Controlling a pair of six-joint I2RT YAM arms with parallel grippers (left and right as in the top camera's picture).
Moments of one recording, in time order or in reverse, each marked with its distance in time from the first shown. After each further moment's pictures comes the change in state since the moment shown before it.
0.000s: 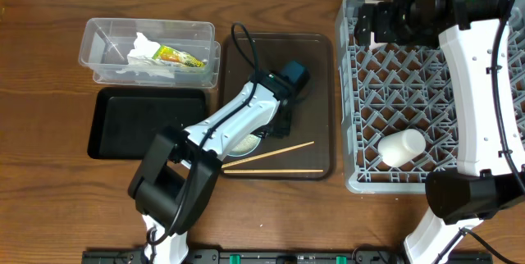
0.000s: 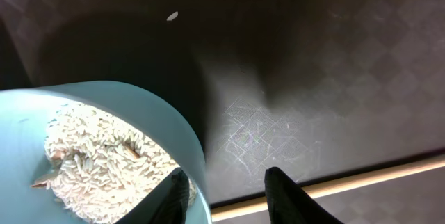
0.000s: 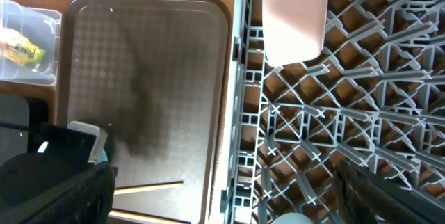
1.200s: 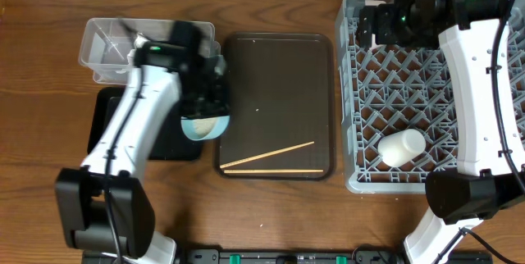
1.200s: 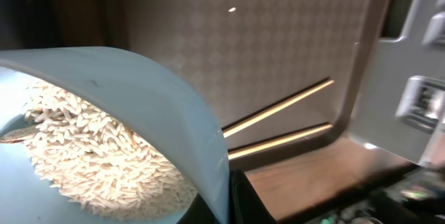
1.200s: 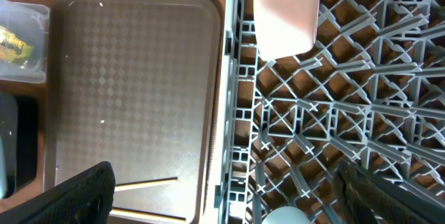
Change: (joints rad) left arm 0.513 -0.261 -0.017 -0.188 0.537 0.359; right arm 0.000 0.000 -0.002 -0.017 0.023 -0.002
